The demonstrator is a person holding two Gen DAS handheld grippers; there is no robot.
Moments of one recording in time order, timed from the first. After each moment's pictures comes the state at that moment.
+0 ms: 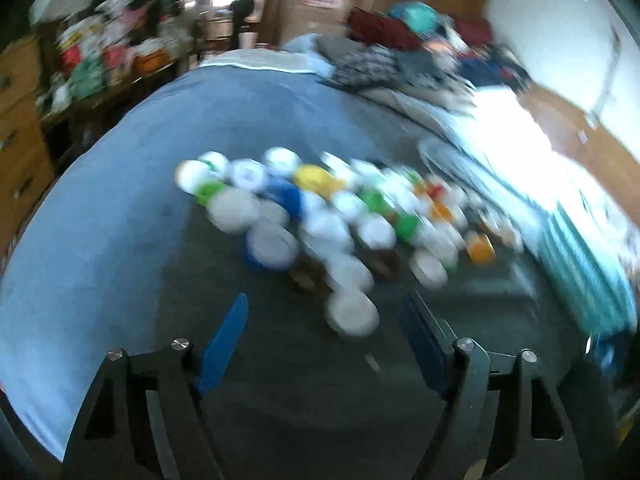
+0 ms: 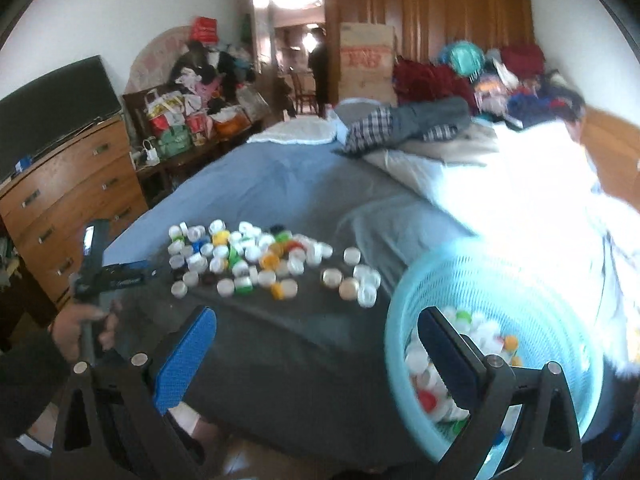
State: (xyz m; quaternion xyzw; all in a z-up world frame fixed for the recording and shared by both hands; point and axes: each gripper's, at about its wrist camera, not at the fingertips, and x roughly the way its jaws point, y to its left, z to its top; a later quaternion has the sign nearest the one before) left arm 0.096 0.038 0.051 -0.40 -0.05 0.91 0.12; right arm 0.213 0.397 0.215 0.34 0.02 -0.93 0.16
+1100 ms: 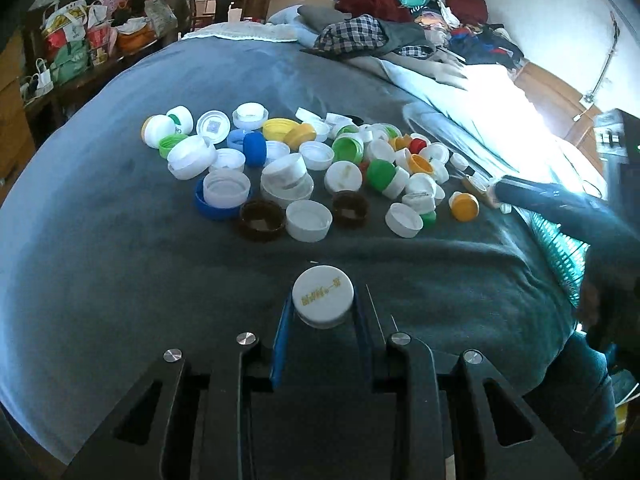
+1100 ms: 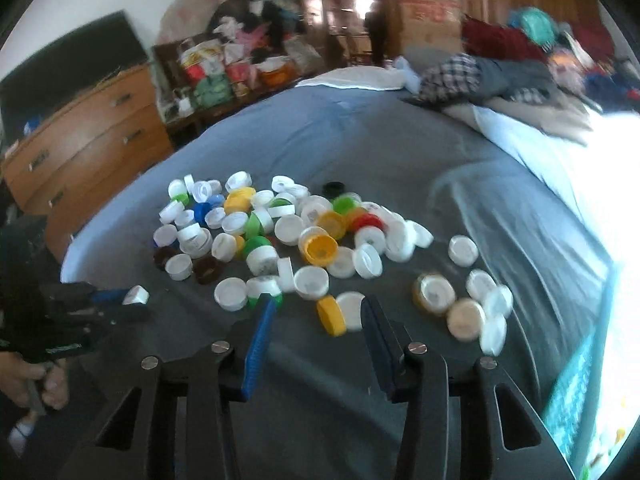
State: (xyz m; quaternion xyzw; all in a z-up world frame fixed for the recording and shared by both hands) left arm 0.099 0.053 0.030 -0.44 -0.07 0.88 0.13; right arm 0.066 0.288 0.090 0.39 0.06 -0.88 0.26
